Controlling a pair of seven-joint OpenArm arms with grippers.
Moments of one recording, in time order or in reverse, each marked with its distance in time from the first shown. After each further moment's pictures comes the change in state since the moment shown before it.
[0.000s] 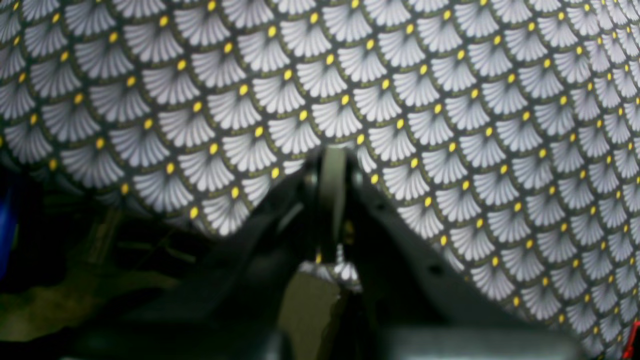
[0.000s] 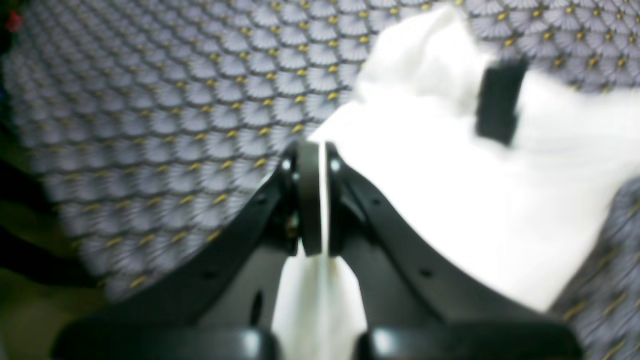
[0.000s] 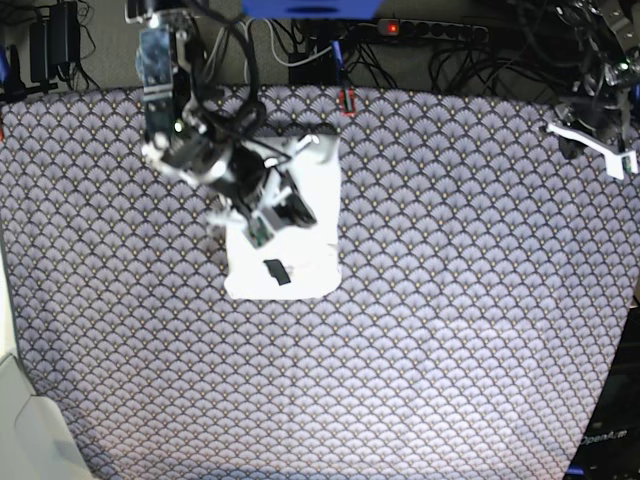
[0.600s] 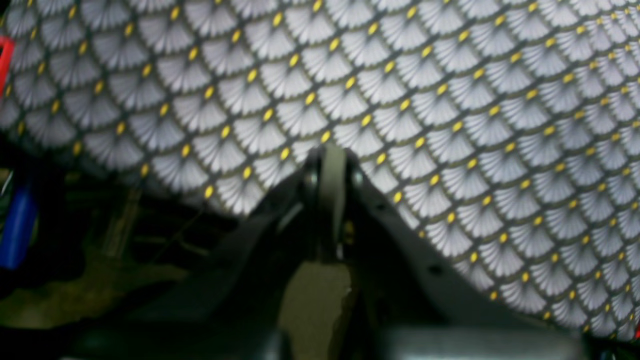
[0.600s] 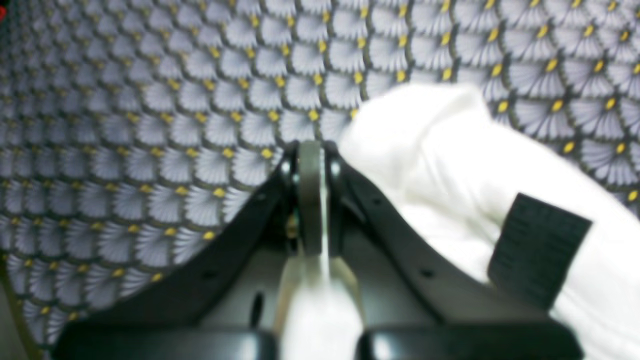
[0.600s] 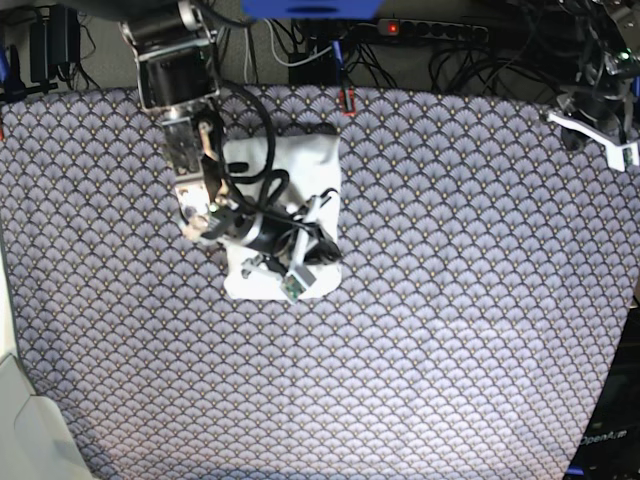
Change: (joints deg) left arm 2.8 0.0 -0.2 3.0 0.2 0.0 0.1; right arm 18.1 -0.3 -4.3 -28.0 0.3 0.2 4.9
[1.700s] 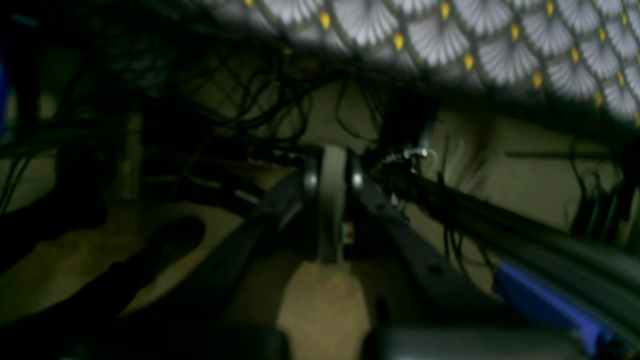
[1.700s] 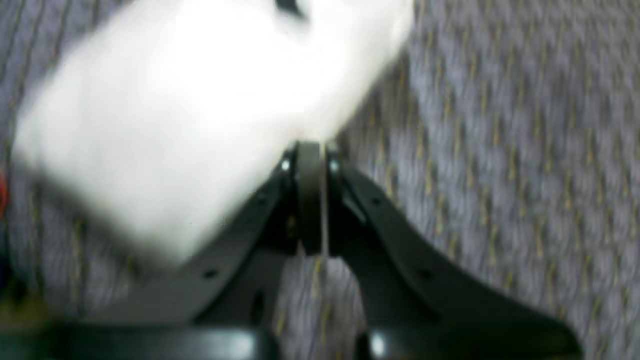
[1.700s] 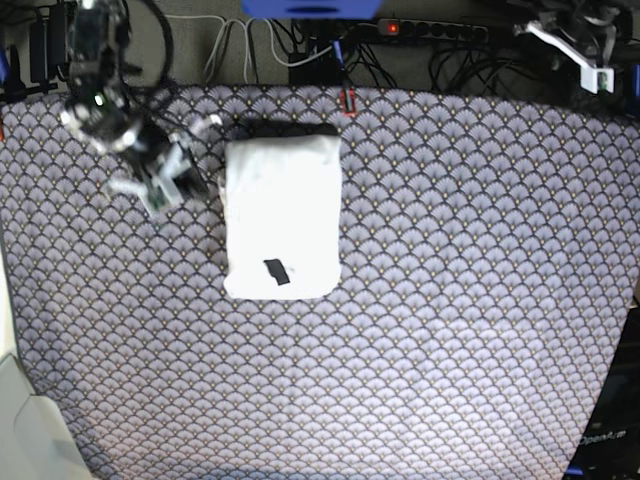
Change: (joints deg) left arm 15.9 4.8 -3.3 0.5 0.1 -14.7 -2.0; right arm -31.1 11.9 19.7 31.3 0.2 0.0 1.8
